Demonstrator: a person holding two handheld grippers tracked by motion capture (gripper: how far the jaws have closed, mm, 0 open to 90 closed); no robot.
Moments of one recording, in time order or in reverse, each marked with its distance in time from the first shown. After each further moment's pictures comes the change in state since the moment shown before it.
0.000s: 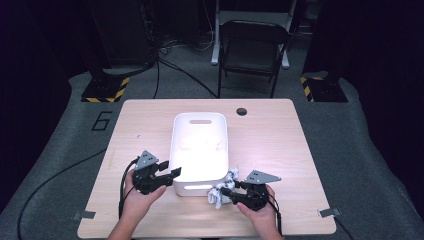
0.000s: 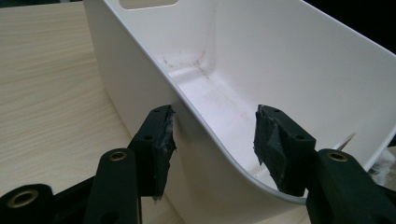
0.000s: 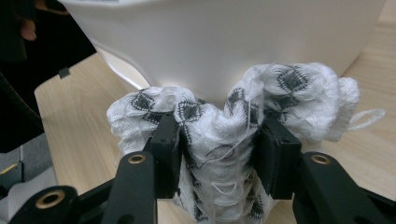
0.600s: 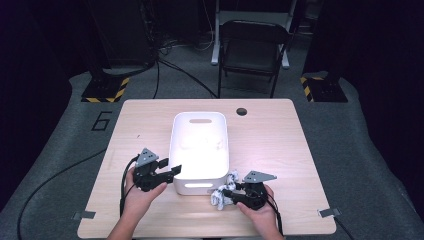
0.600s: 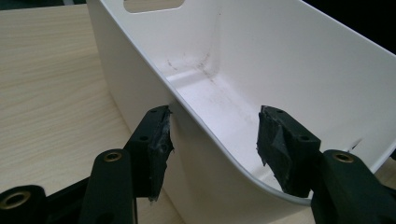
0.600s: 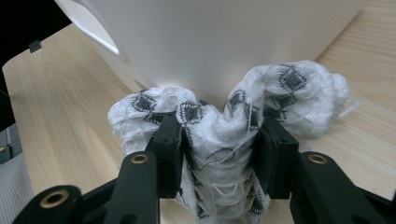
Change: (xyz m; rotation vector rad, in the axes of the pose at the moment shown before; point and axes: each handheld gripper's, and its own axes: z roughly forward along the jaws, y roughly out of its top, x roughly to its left) left arm 0.005 0.004 0.004 -0.002 0.011 0.003; right arm -0.013 -0.009 0.009 0.091 -0.038 0.008
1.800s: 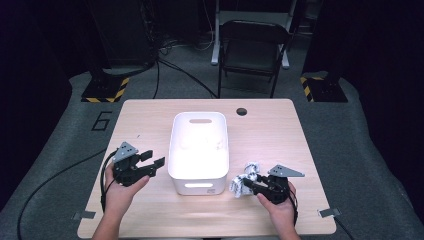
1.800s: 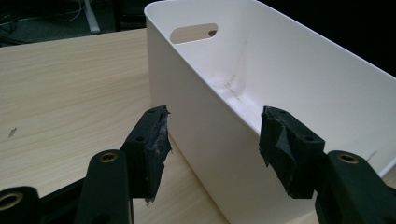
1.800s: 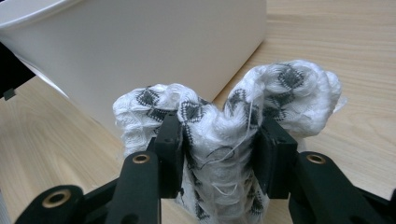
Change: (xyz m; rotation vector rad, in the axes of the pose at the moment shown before) left arm 0.032 0.013 -0.037 -0.065 0.051 -0.007; right arm -0.036 0.002 -0.048 -0.127 -0.106 0.100
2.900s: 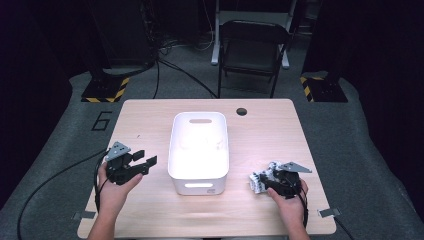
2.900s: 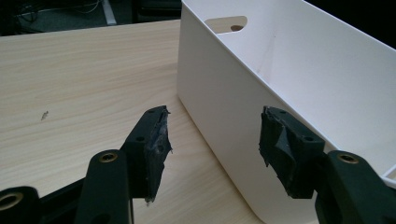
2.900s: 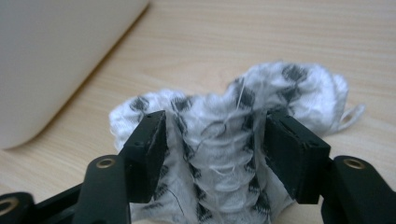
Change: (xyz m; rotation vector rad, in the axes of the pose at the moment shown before) left arm 0.020 -0.007 -0.002 0.011 0.051 -0.034; right arm -0.042 -0.008 -0.006 0.096 -0.308 0.050
